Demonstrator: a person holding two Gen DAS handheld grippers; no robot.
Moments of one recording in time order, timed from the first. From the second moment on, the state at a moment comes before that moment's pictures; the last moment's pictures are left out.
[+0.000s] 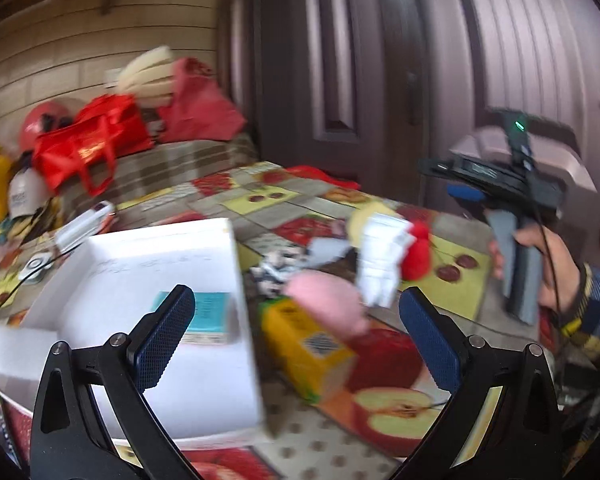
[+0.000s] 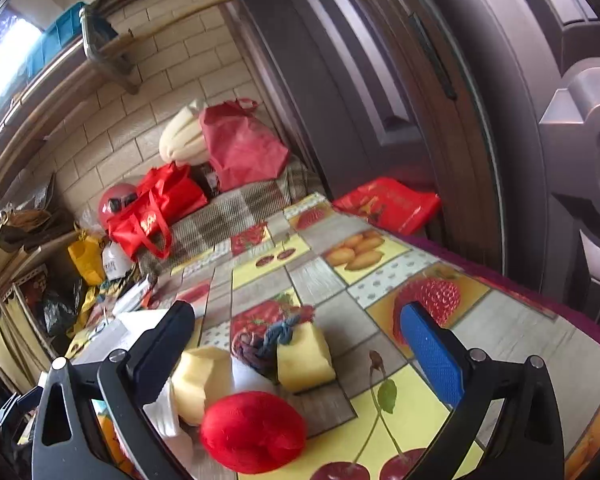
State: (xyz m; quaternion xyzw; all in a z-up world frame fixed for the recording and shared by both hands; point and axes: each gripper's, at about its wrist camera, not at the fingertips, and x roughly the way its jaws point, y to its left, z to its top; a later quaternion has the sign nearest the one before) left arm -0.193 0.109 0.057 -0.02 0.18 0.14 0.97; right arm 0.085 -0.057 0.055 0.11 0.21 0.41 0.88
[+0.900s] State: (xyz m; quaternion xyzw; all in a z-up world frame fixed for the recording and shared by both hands) left arm -0.135 0.082 0.025 0.04 0.34 0.16 0.93; right arm 0.077 -0.012 0.026 -0.13 0.32 0.50 0.79
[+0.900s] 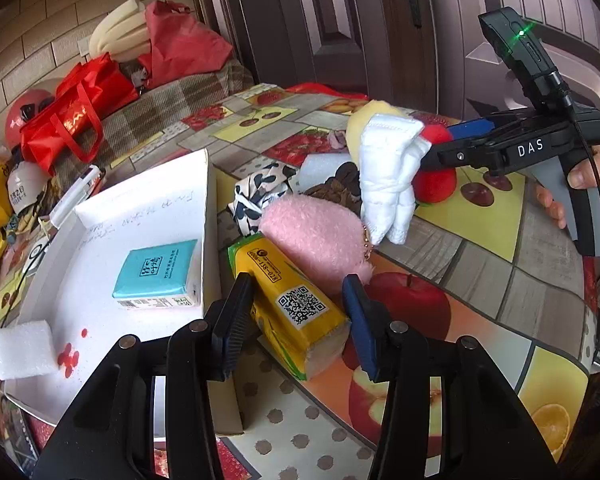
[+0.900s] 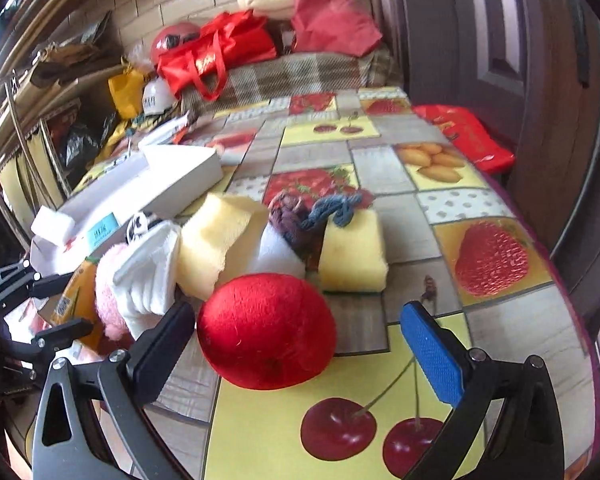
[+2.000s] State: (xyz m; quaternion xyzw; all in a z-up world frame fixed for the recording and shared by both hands) left arm -0.191 0.109 0.060 -0.02 0.18 0.25 0.95; right arm 0.026 -0.068 0.066 0.05 0.12 0.51 0.85
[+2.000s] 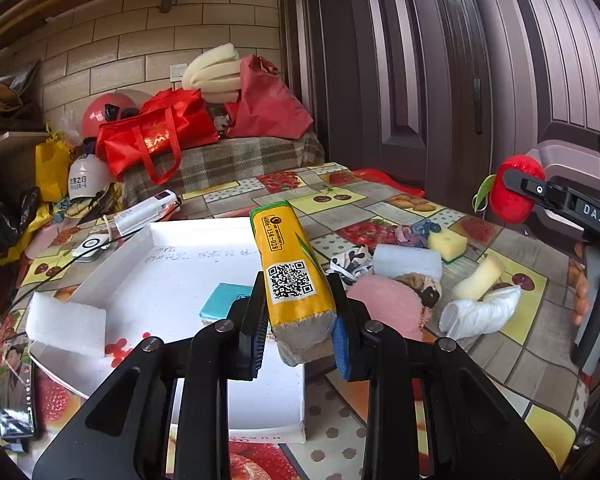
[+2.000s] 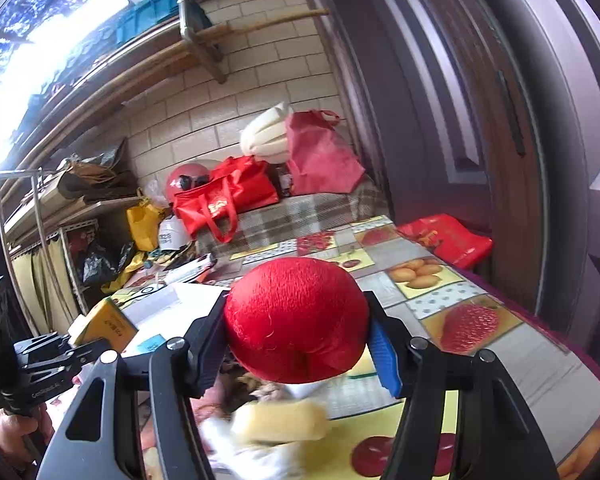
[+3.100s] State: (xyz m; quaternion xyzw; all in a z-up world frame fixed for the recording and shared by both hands) left arm -0.239 0.203 0.054 -0.06 0.14 0.41 0.90; right arm -0.036 0.015 0.066 -0.01 0.12 0.58 0.81
